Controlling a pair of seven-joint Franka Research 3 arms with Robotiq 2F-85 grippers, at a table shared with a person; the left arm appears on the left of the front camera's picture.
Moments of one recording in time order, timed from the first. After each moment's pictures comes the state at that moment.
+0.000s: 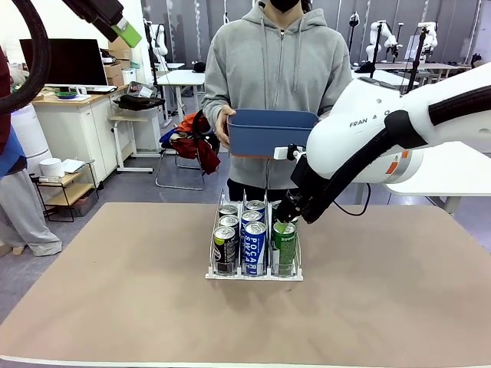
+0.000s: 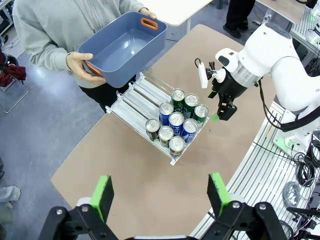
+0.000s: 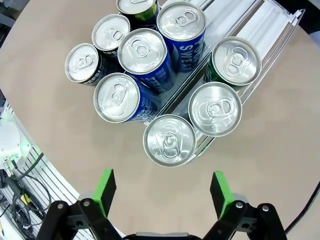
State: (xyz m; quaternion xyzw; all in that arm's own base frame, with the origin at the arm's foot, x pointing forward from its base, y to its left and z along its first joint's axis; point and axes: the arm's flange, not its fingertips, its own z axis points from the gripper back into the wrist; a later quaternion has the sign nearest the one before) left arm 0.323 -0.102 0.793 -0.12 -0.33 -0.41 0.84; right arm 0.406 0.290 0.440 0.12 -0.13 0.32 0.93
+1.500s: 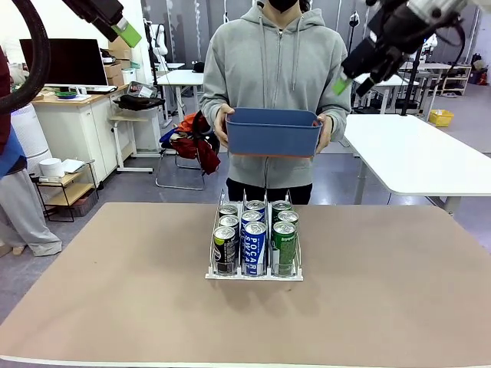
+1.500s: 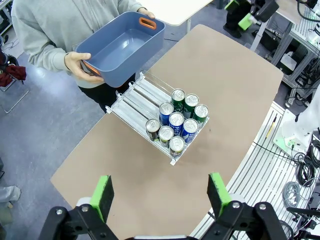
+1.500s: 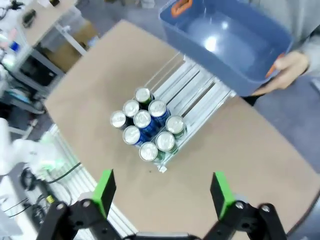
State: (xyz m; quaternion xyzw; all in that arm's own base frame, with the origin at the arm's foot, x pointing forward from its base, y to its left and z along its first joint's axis) left arm 0.323 -0.102 0.793 -0.12 -0.33 -0.41 0.84; right arm 0.433 0.168 0.720 0.19 -0.26 0.33 0.89
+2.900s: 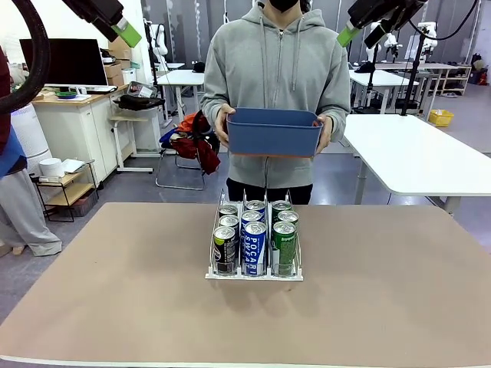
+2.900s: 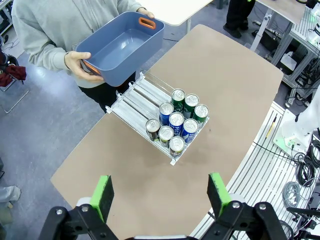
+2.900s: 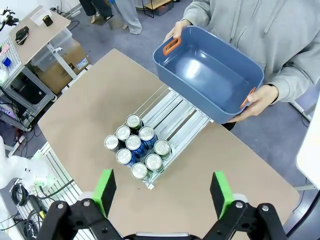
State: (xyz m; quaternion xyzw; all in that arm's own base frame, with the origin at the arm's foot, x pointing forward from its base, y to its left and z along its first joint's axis) left arm 0.323 -0.102 0.793 -0.12 -0.33 -0.41 0.84; right arm 0.424 0.166 0.779 0.17 -0.32 0.32 0.88
